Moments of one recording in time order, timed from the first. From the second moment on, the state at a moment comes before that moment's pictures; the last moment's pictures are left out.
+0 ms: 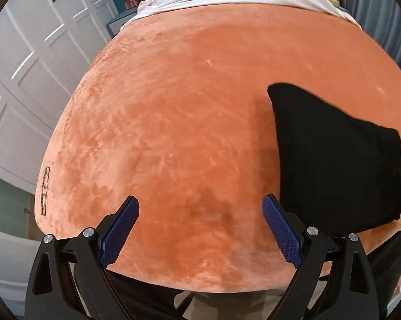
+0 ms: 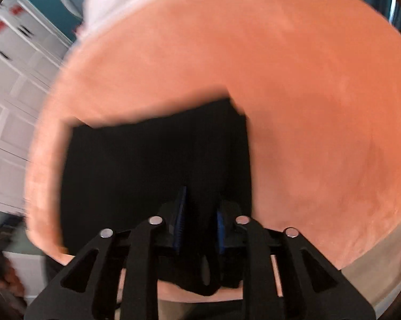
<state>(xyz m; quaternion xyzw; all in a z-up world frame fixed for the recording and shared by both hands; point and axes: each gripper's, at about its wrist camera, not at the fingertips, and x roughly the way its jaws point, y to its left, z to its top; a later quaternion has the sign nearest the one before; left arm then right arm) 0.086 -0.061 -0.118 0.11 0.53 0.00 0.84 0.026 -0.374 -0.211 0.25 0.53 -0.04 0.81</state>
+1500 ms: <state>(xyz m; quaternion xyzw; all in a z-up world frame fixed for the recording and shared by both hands) 0.147 -0.084 -0.204 -0.16 0.64 -0.19 0.73 0.020 -0.364 -0.206 0.39 0.47 -0.01 0.79</state>
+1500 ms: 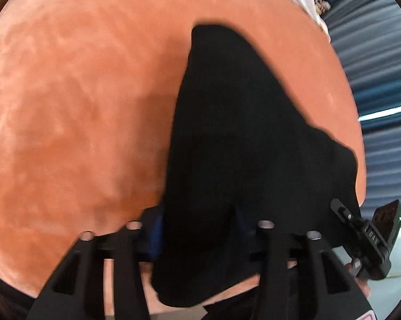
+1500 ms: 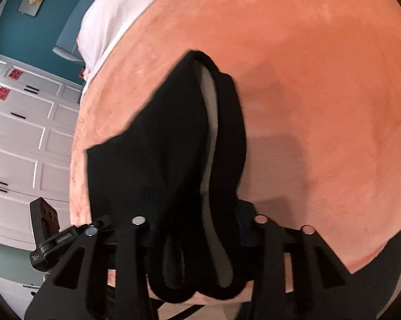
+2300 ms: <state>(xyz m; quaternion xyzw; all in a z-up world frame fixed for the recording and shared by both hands) 0.155 -0.016 -0.119 -0.05 0.53 -0.07 0.84 0.099 -0.185 -0.131 0.20 0.45 0.10 0.87</state>
